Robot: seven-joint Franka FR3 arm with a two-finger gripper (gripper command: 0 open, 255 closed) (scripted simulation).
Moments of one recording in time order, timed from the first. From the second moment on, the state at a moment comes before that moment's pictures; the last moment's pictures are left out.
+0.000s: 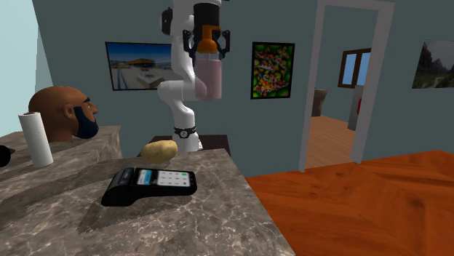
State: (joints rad) arm 0.09 -0.38 0.21 -1.99 0.07 1.62 0.35
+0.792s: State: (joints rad) arm 0.00 -0.57 -0.01 -2.17 -0.01 1.60 0.07
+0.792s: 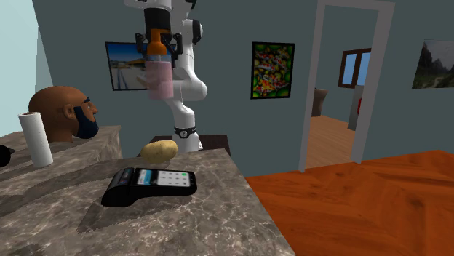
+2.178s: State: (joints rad) arm -0.14 -0.54 -0.43 -2.08 -0.22 1.59 -0.44
